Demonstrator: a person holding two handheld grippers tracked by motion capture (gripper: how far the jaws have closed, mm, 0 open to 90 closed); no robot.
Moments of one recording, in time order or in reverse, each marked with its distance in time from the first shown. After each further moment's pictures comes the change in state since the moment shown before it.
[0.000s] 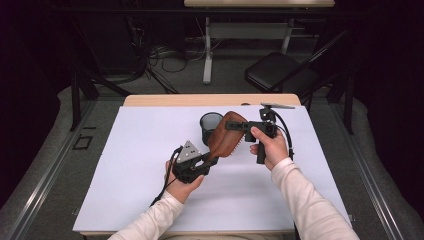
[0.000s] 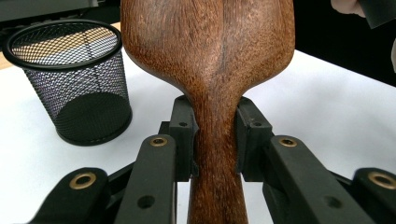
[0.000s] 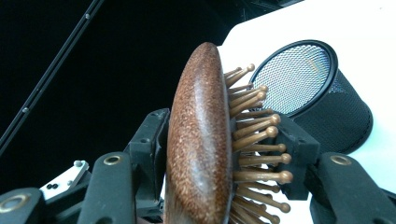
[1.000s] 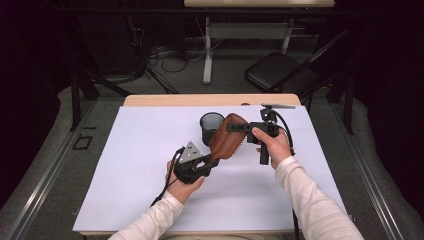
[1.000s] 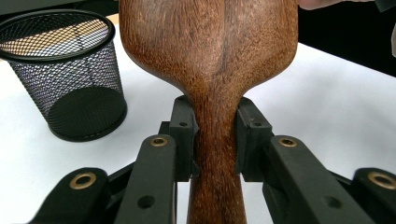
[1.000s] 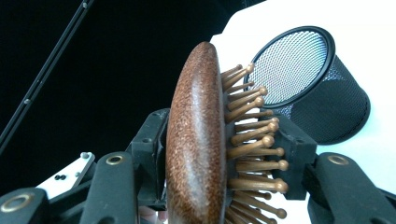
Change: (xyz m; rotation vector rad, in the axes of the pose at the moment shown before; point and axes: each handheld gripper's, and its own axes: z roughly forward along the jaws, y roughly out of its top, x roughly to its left) left arm -0.001 -0.002 0.004 0.028 -0.015 0.014; right arm -0.004 0.001 -0.004 0.049 0.003 0.011
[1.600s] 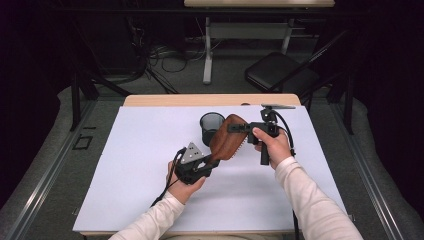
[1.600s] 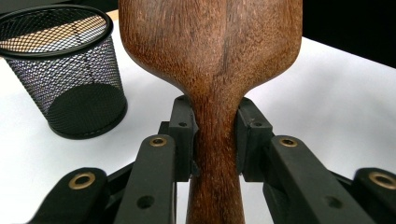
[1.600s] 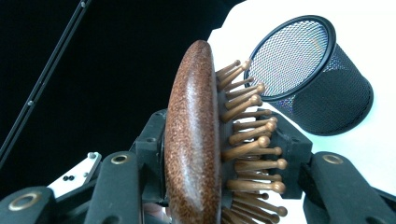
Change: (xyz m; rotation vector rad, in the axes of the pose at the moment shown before) left arm -0.001 -0.001 0.003 0.014 0.010 0.006; right arm 0.000 -0.001 -0.001 0.021 0.002 0.034
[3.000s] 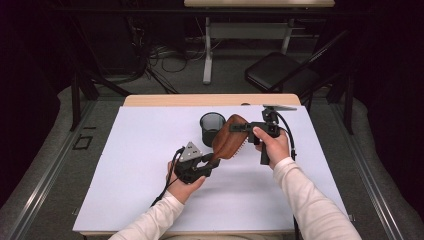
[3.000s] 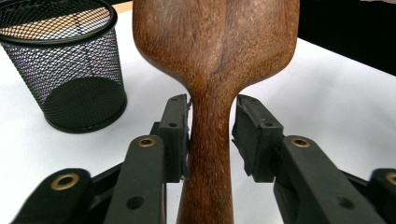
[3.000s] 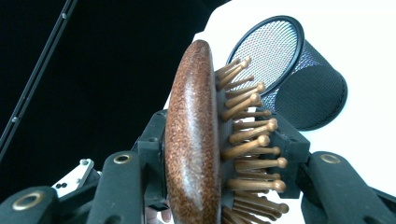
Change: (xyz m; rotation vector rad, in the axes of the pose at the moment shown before) left arm 0.006 -0.003 0.003 -0.001 -0.013 -0.044; right arm -0.006 0.000 -0.001 -0.011 -0.061 0.061
